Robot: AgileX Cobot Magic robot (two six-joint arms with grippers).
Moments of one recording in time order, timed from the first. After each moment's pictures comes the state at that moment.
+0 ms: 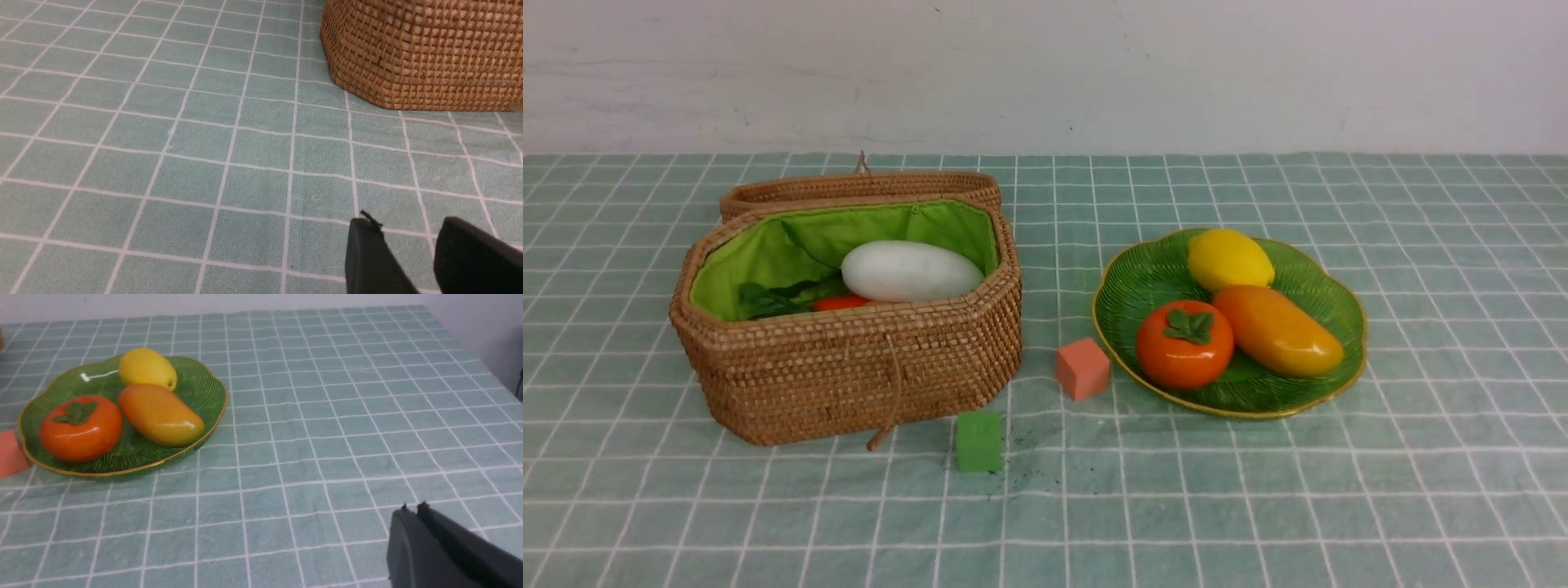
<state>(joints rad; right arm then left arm) -0.03 0.07 -0.29 -0.13 0.58 0.16 0.04 -0.01 0.03 0.08 0.39 -0.21</state>
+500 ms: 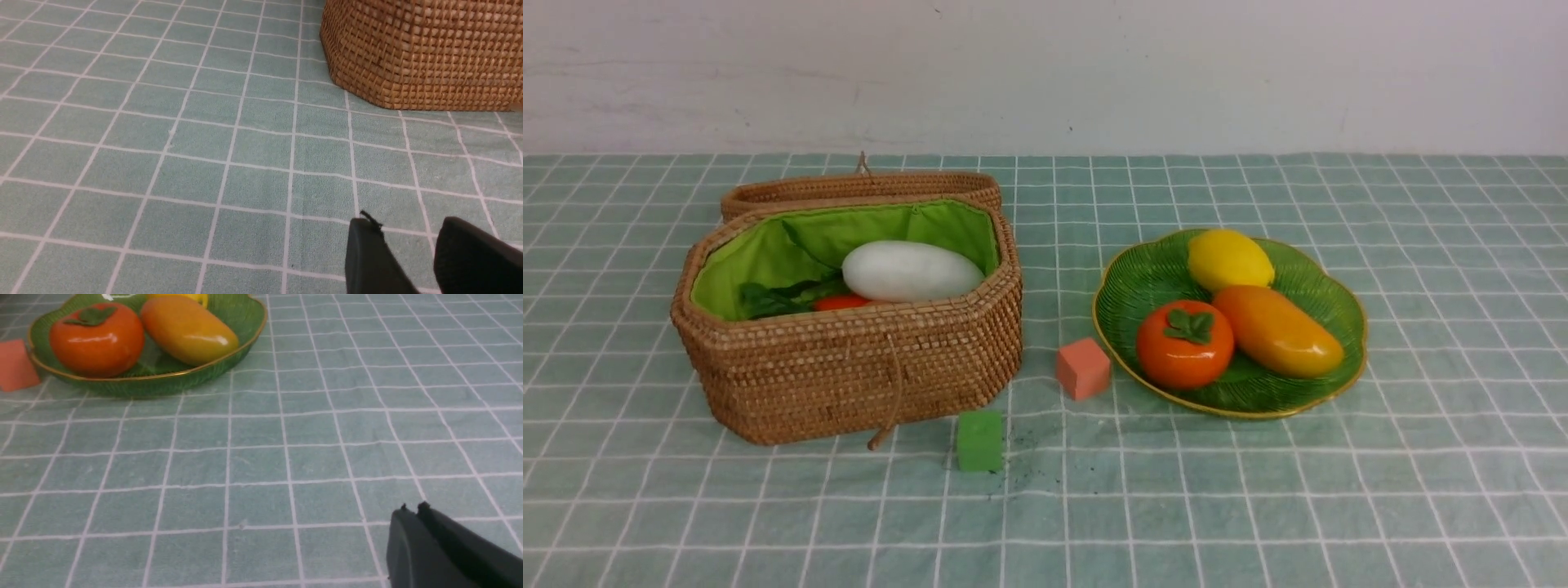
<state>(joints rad) -0.03 -0.01 0.01 0.08 0.39 -0.04 0.04 -0.01 0.03 0.08 0.39 -0.21</state>
